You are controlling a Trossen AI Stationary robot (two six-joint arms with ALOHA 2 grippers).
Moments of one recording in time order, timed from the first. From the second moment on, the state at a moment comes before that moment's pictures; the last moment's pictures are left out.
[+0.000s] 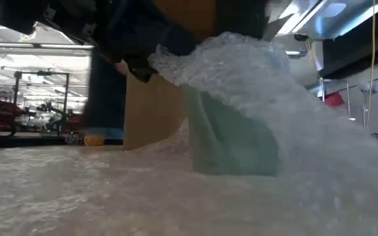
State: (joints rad) left arm -0.48 1.80 0.82 0.56 -0.38 -0.21; right arm 0.44 2.03 1.80 -0.91 0.09 0.57
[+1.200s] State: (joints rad) left arm -0.49 1.79 0.82 0.56 -0.38 -0.22; right arm 0.59 1.90 1.78 -1.02 0.39 0.61
